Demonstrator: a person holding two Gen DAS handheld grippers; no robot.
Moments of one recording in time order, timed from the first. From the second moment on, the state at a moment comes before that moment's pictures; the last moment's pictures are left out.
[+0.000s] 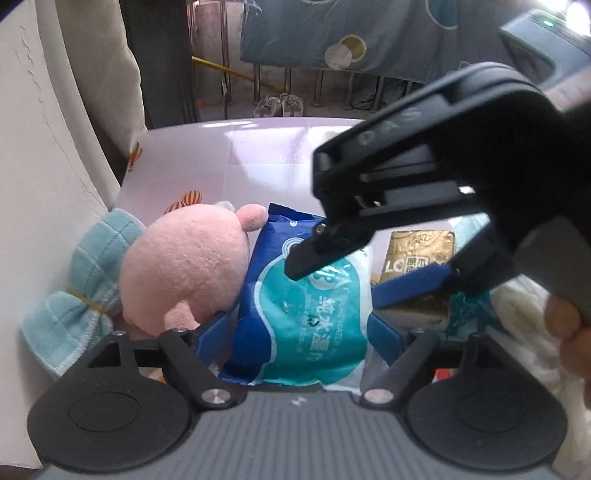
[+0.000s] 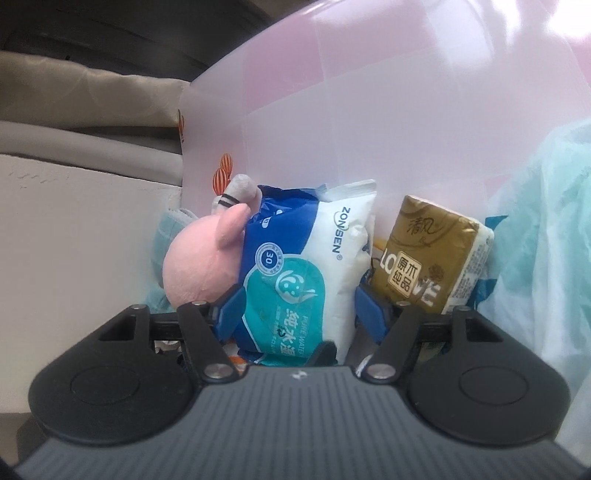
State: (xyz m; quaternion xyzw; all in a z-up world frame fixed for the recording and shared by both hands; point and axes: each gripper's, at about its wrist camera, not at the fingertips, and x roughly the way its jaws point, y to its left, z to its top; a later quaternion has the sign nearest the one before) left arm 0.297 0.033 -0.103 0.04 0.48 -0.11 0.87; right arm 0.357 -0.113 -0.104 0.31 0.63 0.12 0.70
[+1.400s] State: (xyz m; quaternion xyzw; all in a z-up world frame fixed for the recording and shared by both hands) left arm 0.204 -0.051 0.054 0.06 0.41 -0.12 0.90; right arm 0.242 -0.227 0.039 0.40 0.50 0.22 0.74
